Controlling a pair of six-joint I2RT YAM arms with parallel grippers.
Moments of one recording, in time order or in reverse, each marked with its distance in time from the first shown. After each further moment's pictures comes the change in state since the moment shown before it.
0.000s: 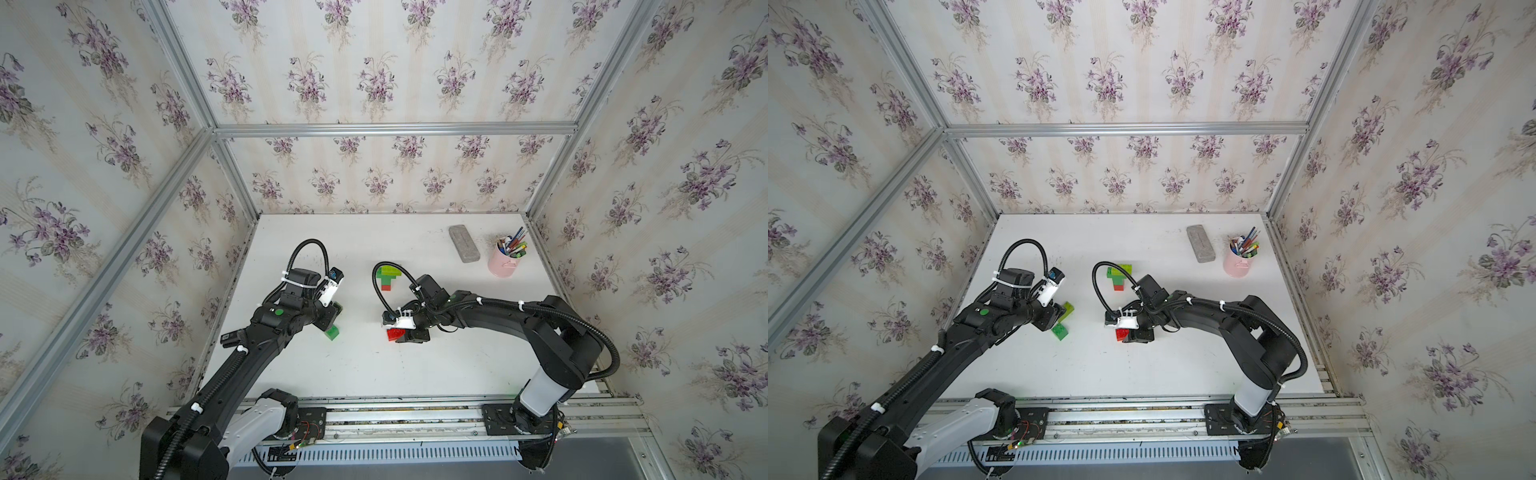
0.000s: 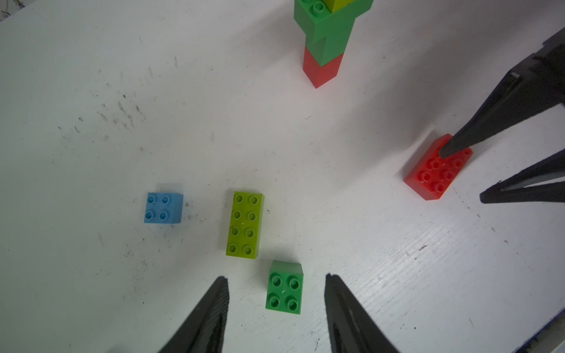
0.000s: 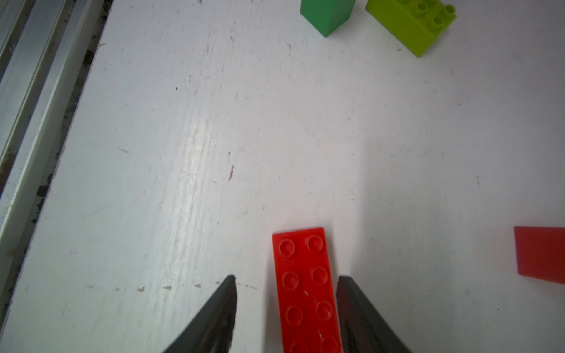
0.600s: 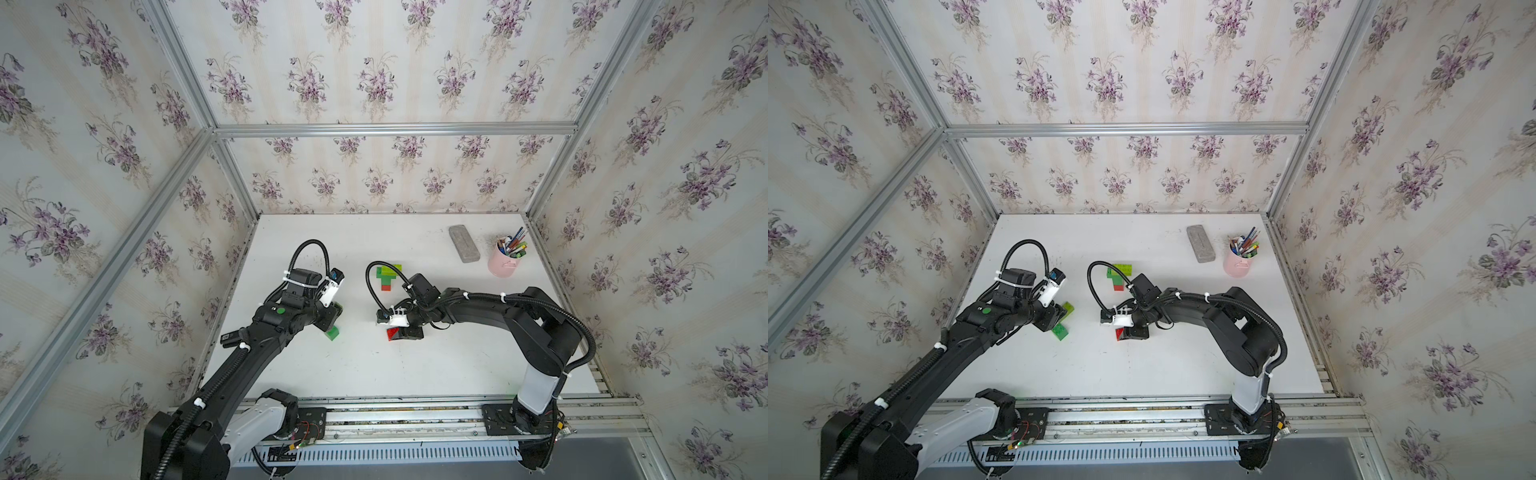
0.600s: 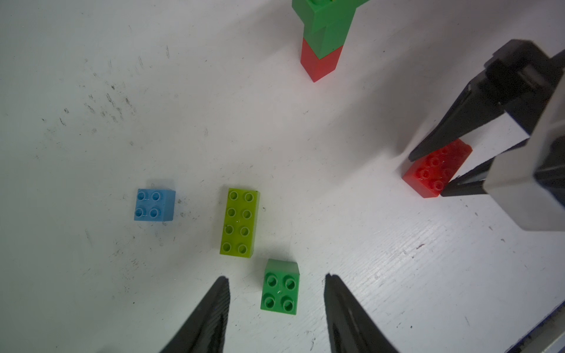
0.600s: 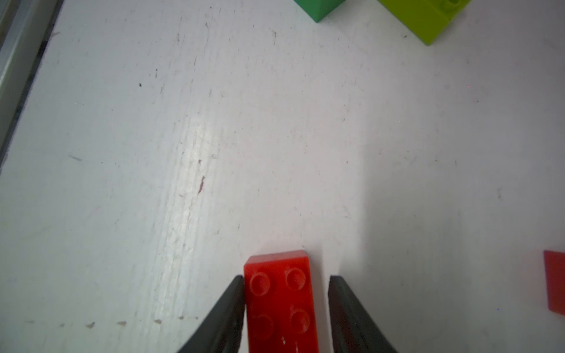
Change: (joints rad) left arm 0.001 0.019 -0.003 0.000 0.008 -0.011; right arm 0.000 0.116 0.076 0.001 0.000 -0.005
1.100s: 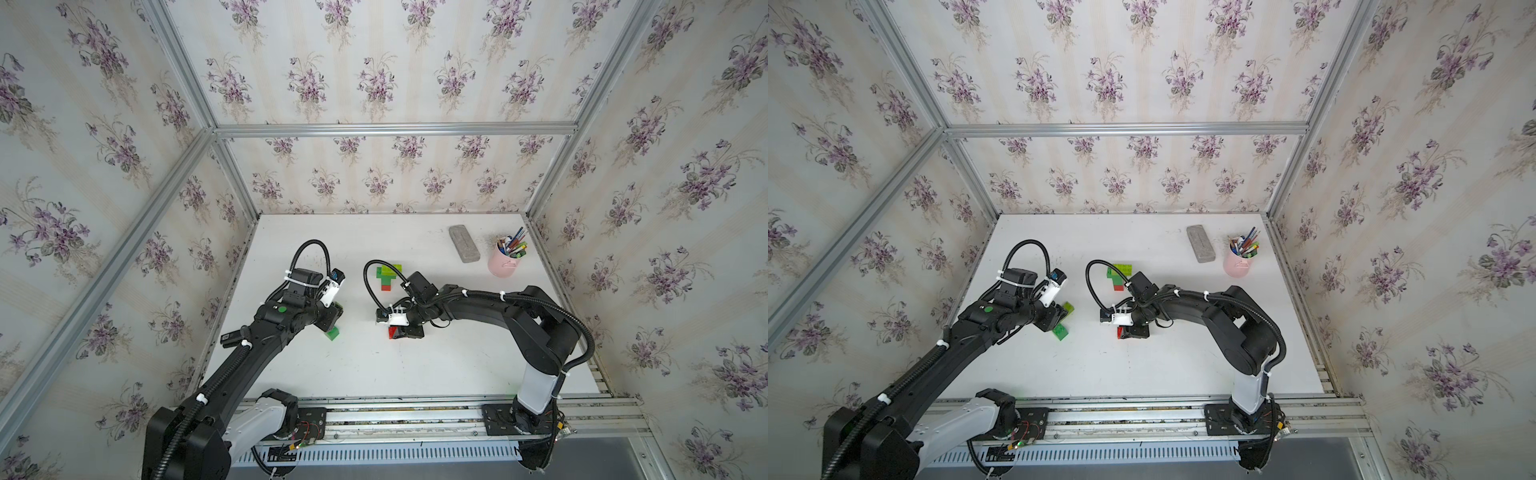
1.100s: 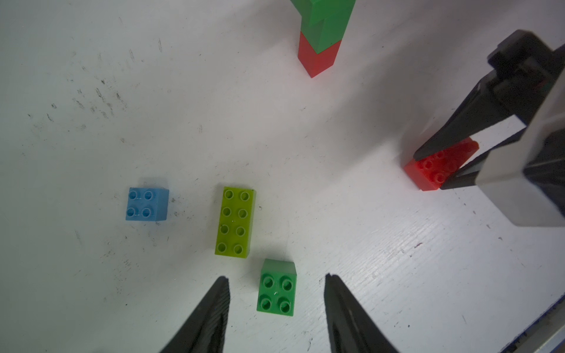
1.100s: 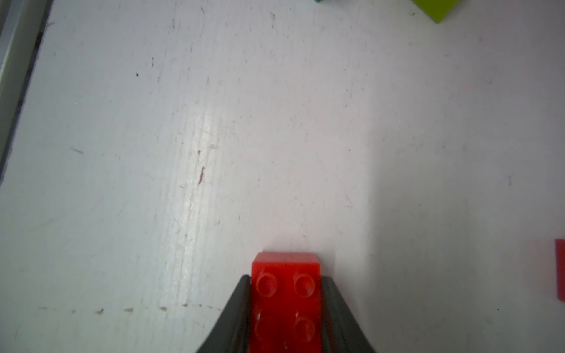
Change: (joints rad) left arm 0.000 0.017 0.000 0.002 0.017 -0.008; right arm -0.003 -0.012 0.049 -0.089 0.028 0.005
